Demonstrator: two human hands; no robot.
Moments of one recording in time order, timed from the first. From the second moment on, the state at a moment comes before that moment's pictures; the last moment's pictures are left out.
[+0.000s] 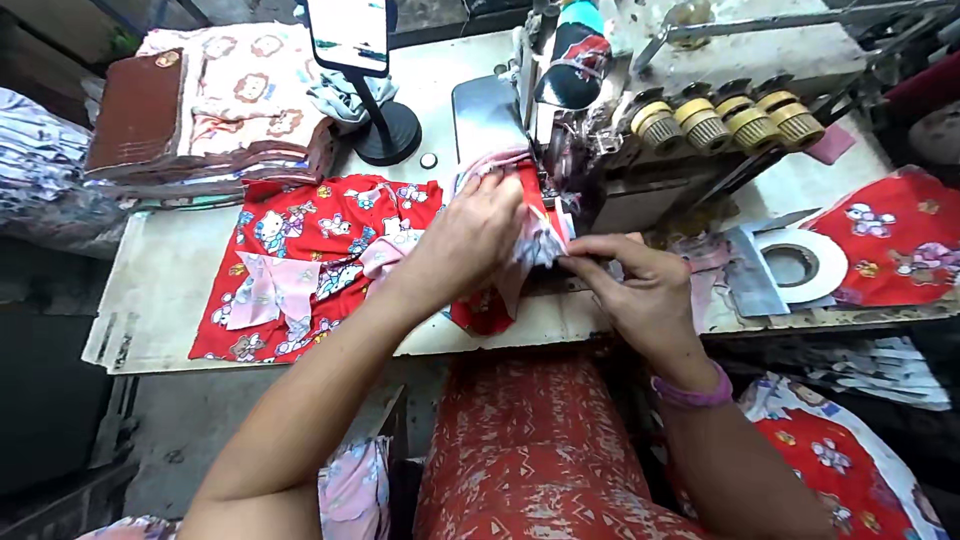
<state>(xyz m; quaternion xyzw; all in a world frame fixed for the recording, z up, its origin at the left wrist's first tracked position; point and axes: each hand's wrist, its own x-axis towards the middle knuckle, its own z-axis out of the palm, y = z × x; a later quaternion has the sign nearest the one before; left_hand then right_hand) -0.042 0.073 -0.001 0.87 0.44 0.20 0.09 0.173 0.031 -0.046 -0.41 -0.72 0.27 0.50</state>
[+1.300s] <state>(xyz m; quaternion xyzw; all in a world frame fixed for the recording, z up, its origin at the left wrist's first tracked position) -0.097 0.159 0.012 0.83 0.46 0.31 0.11 0.183 0.061 -0.054 -0.34 -0.69 0.45 0.46</state>
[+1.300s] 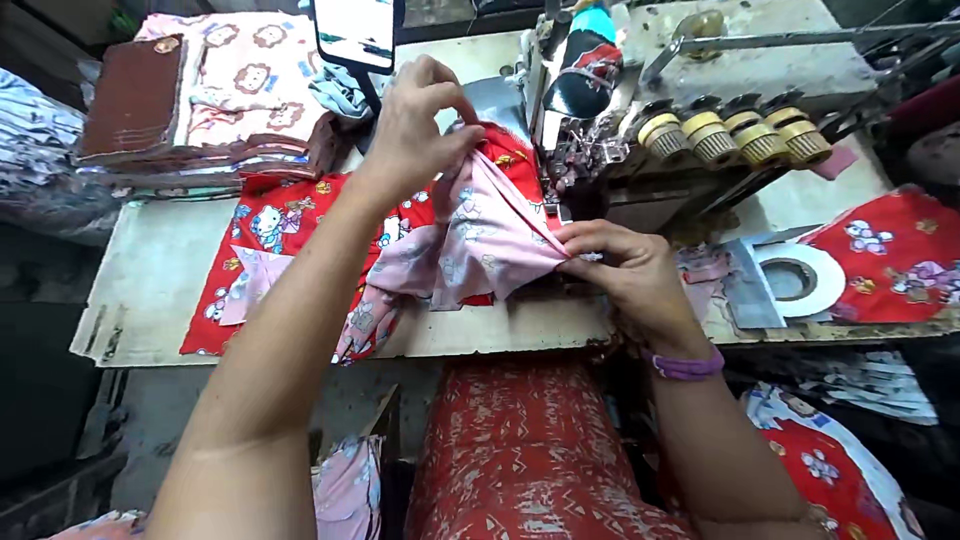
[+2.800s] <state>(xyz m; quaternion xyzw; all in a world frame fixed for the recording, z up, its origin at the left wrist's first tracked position) -0.066 0.114 0.020 0.94 0.21 0.20 0.15 0.188 0.067 -0.054 -0.32 -0.67 0.49 0.45</state>
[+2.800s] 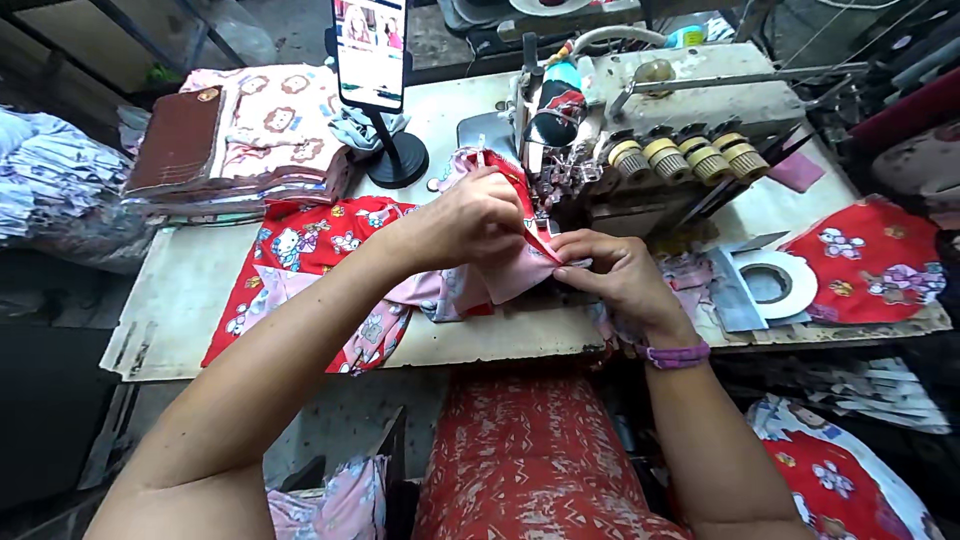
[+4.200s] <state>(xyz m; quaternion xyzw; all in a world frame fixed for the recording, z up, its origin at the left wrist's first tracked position) -0.059 0.124 -0.002 0.85 0.51 0.16 0.00 0.176 0.045 -0.059 -0.36 -0.71 0.30 0.53</state>
